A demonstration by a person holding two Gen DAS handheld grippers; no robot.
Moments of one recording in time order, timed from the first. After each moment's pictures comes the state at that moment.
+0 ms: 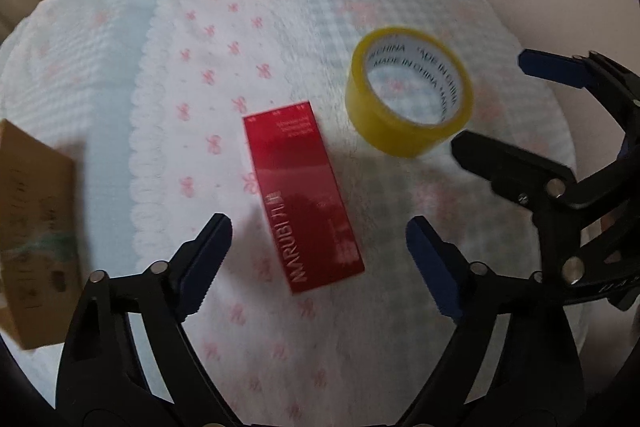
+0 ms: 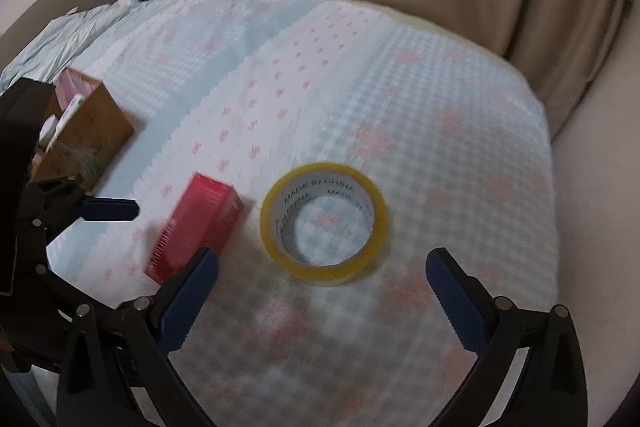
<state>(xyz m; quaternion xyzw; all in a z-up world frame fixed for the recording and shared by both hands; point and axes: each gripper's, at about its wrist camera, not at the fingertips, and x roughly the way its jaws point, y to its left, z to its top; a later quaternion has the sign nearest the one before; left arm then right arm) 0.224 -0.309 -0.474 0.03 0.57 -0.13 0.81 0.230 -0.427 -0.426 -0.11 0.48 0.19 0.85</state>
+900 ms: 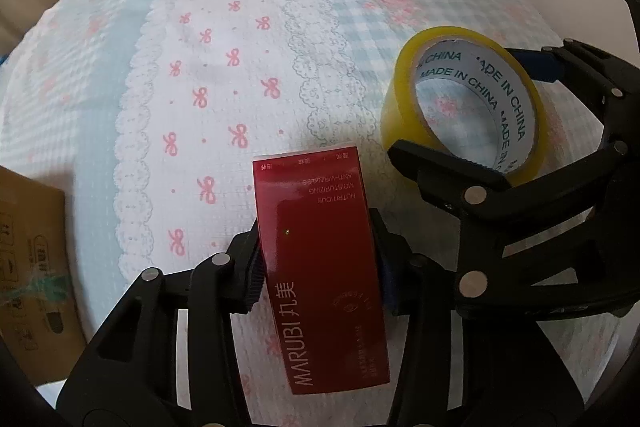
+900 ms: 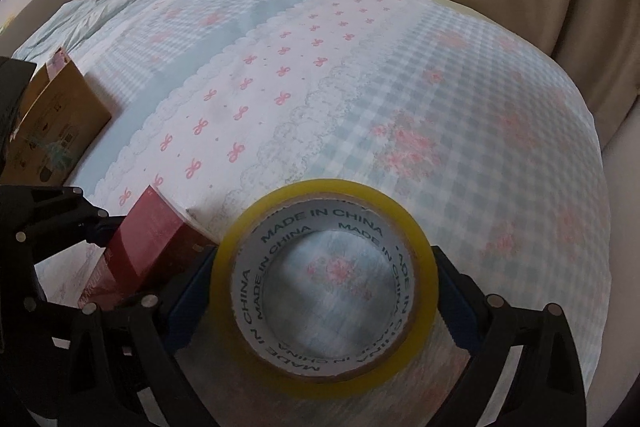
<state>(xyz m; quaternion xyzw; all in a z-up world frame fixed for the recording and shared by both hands) 0.268 -0.321 -0.504 0.06 0.57 -0.09 0.81 0.283 -0.411 -0.477 -0.11 0.48 0.22 0.84</state>
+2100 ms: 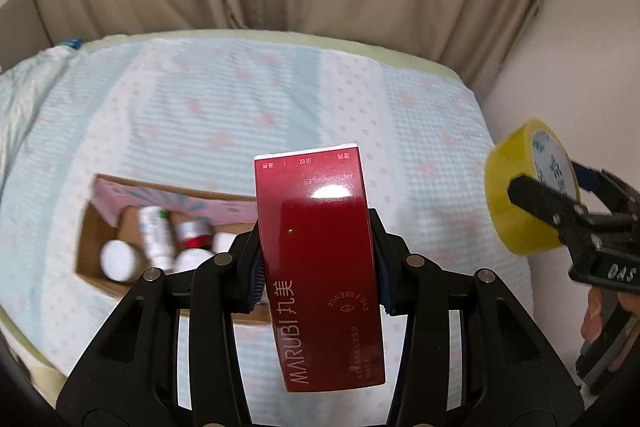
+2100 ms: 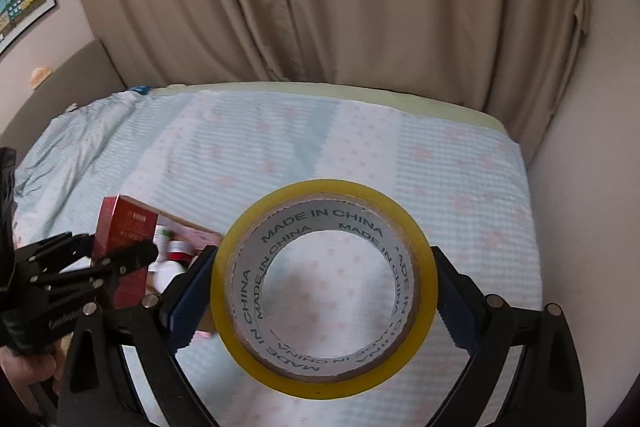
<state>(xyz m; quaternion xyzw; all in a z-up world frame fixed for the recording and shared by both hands) 0.186 -0.088 -0.214 -0.06 0.46 -0.06 0.88 0.188 -0.286 -0.195 0.00 0.43 0.13 0.89</state>
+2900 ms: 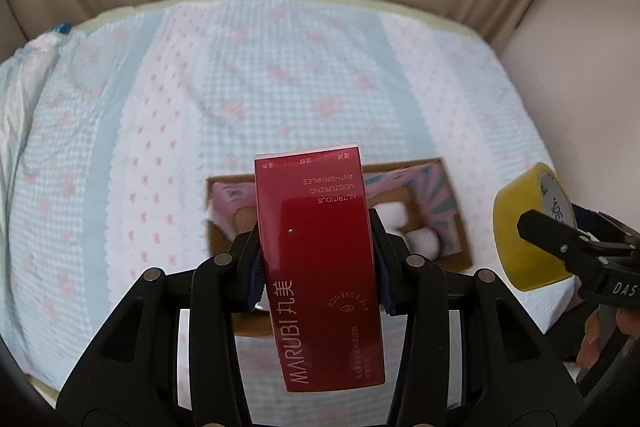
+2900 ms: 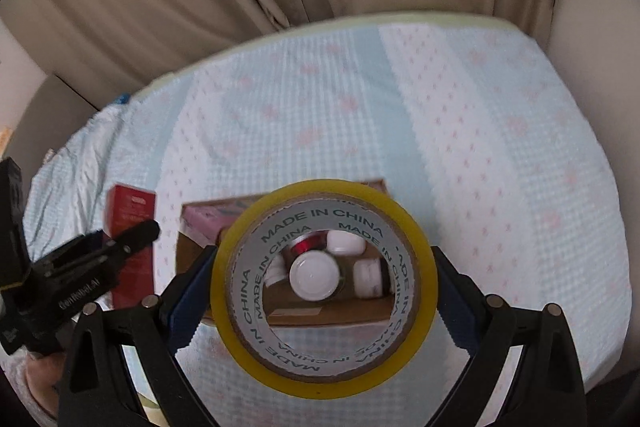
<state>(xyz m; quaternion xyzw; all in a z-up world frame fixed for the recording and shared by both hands) 0.243 0.177 -0.279 -0.02 0.54 -0.14 0.83 0.192 -0.054 -0.267 0.13 0.54 0.02 0.83</state>
